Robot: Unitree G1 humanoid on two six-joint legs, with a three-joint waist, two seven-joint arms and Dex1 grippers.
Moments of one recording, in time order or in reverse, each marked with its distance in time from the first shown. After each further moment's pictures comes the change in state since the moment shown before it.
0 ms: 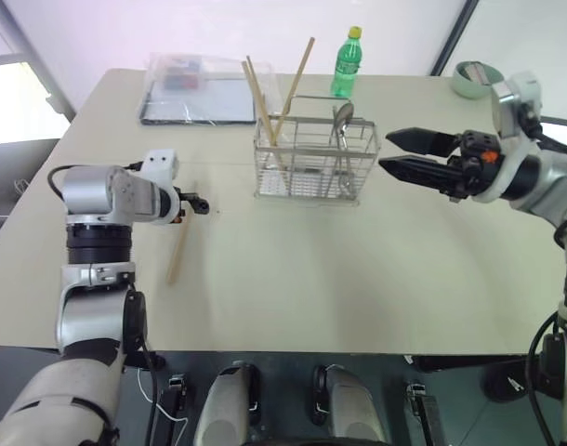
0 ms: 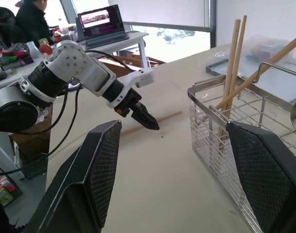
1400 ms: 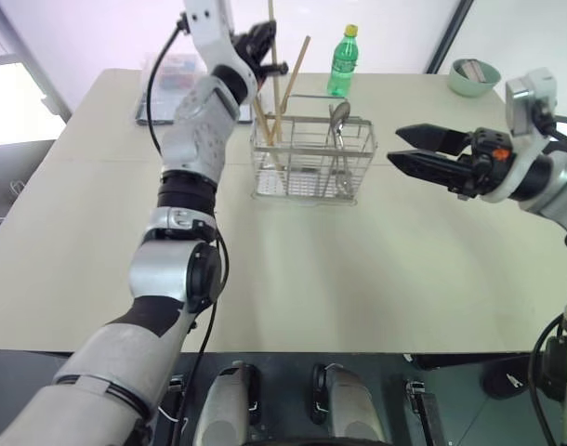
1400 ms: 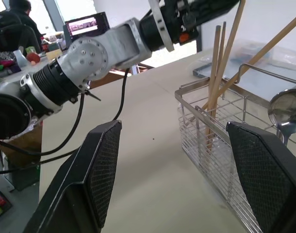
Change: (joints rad) left arm -0.341 -0.365 0.122 0.457 -0.018 -1.281 -0.180; right arm 0.034 -0.002 -0.065 -0.033 0.030 0.042 -0.054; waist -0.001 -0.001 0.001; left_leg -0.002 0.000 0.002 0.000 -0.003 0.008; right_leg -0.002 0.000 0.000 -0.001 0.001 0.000
